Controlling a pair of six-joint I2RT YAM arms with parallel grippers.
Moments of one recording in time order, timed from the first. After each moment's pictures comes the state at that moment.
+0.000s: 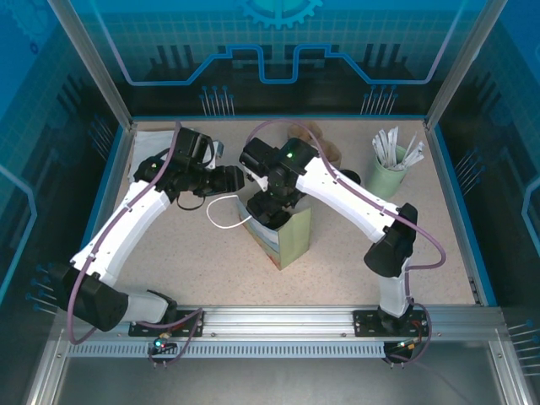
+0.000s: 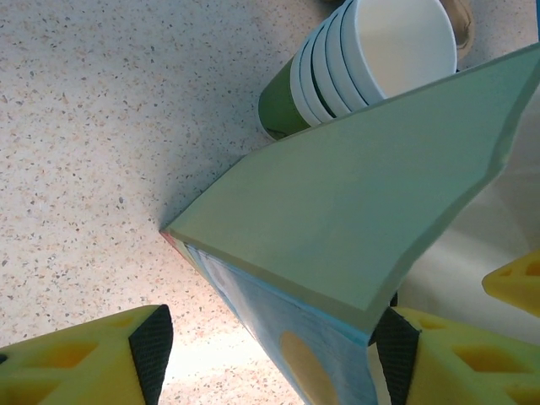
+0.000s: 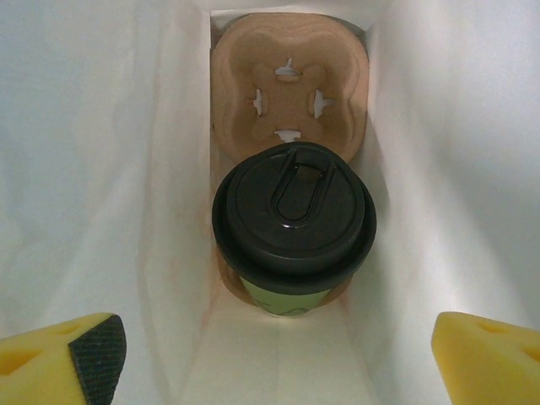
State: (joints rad) left arm -0.35 1.35 1.37 -0.94 0.24 -0.52; right arm 0.90 1.94 2.08 -1.50 0.07 0.24
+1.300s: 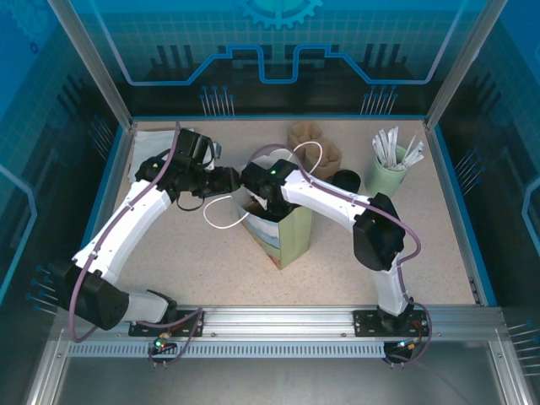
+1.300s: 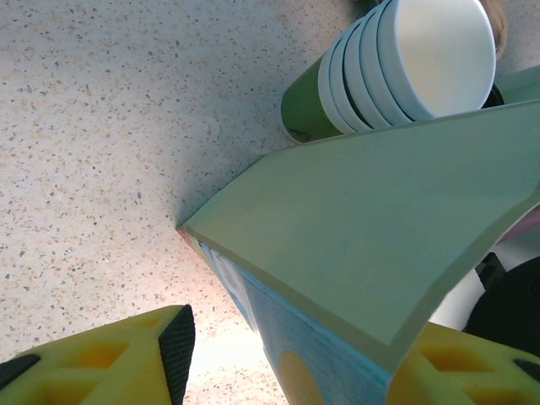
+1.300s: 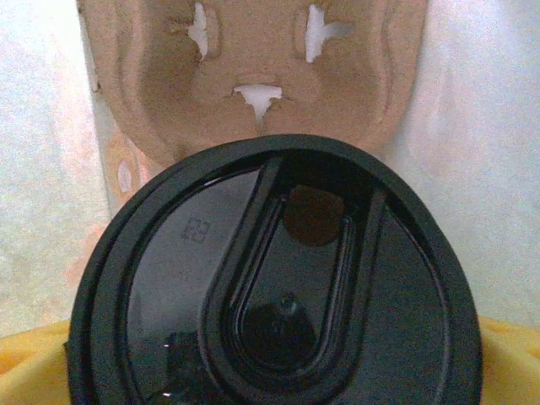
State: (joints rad) left arm -0.34 1.36 1.35 -0.95 0.21 -0.54; right arm 0.87 2.03 1.78 -1.31 0.07 0.21
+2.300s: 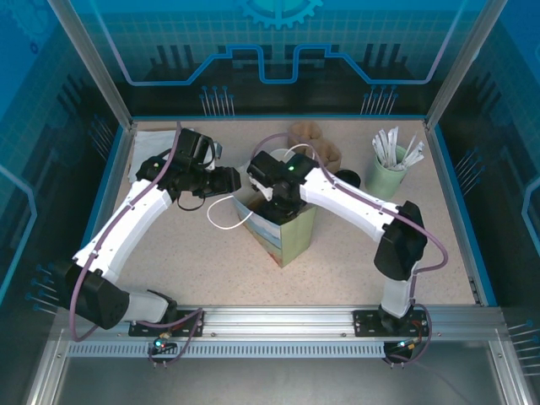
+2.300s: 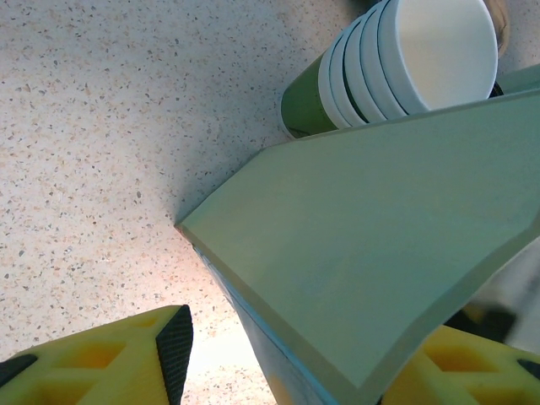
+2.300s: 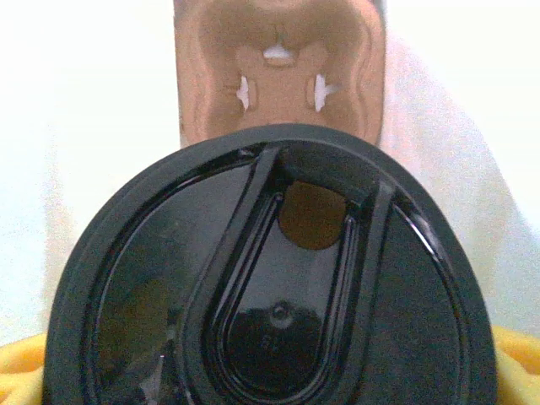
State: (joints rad) left arm -0.34 1.36 1.36 -0.95 0.21 -0.54; right arm 0.86 1.85 1.76 -1.24 0.05 0.20
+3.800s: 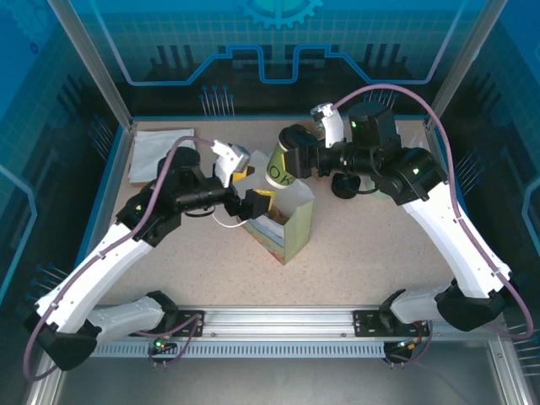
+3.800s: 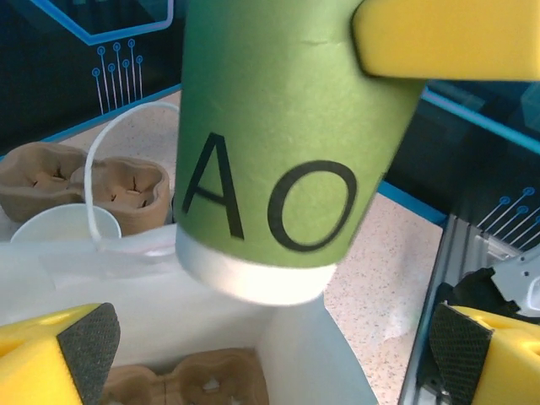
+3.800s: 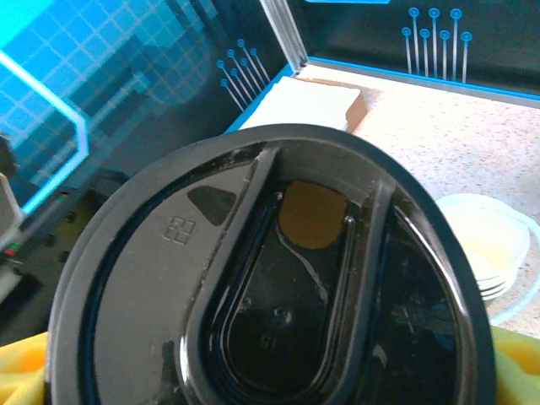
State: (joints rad) left arm -0.61 1.08 1.22 -0.47 0.40 -0.08; right arm 0.63 1.34 1.76 -0.90 -0.29 0.32
